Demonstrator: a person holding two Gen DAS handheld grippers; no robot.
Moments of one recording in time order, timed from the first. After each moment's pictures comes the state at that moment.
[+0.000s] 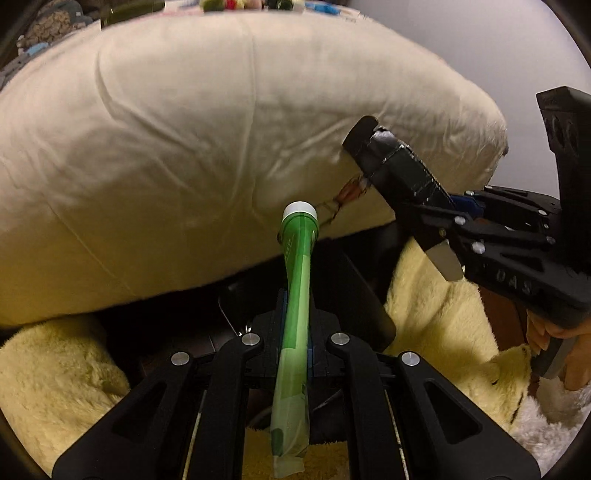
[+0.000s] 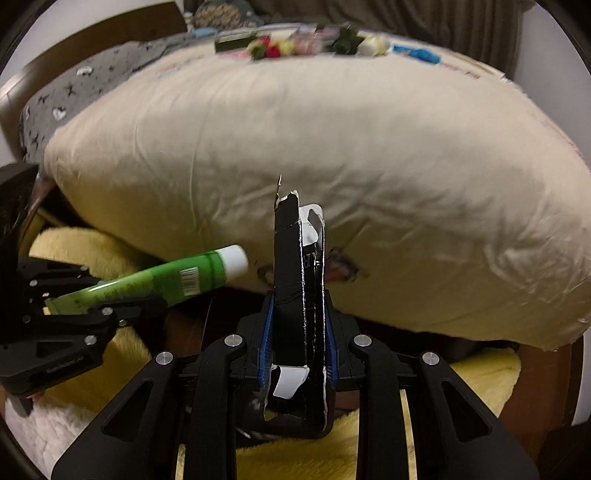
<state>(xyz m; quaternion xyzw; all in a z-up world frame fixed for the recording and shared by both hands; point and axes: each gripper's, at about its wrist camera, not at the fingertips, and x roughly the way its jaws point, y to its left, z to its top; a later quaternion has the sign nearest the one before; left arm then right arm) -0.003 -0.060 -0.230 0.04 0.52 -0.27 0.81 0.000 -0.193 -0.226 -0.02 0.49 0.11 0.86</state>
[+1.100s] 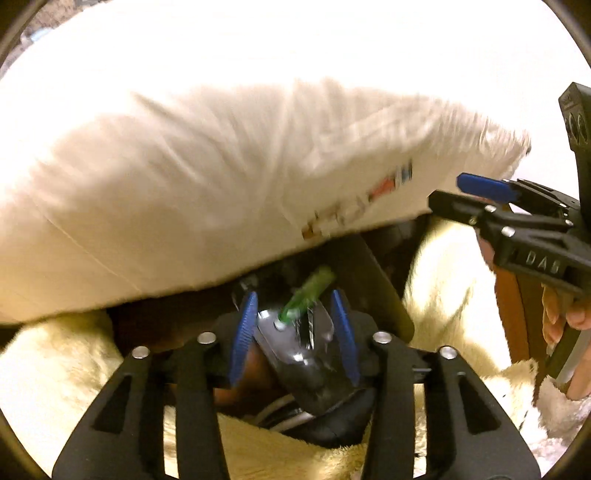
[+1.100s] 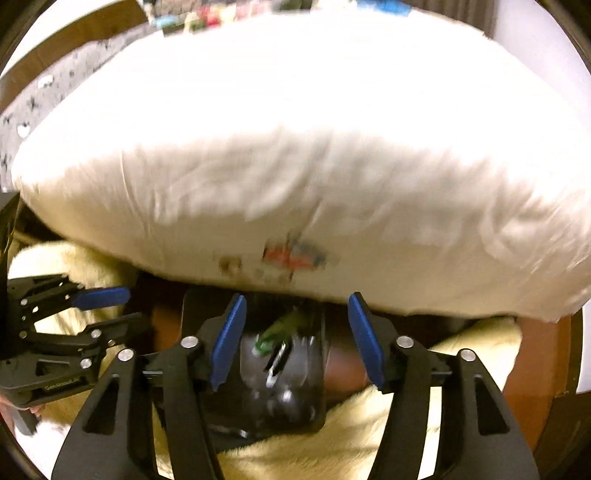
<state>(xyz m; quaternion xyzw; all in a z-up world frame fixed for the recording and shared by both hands) 0.029 -0.057 -0.234 0.05 0.54 -0.24 0.80 0.030 -0.222 -0.214 0.02 0.49 0.04 0.87</state>
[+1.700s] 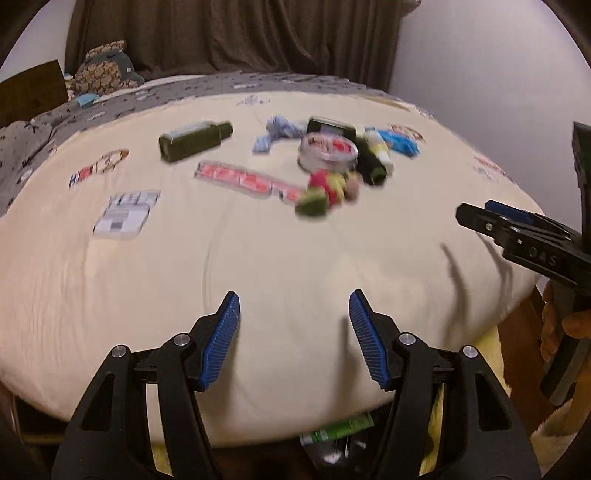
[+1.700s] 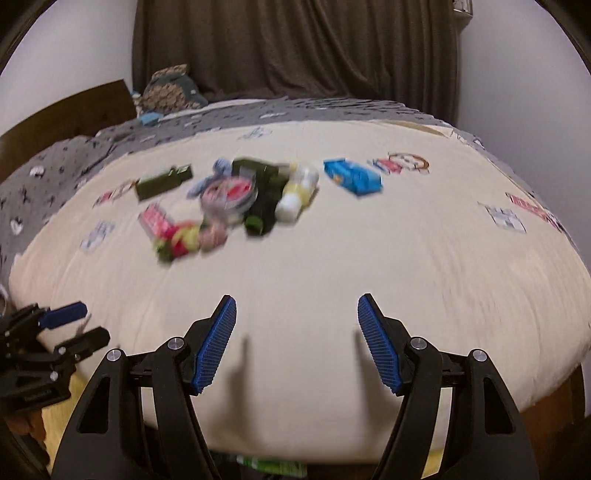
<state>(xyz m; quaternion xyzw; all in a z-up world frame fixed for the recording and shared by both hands) 0.125 -0.038 -0.123 0.03 0.39 -0.18 0.90 0.139 -0.243 -0.114 0.04 0.35 0.00 0.93</state>
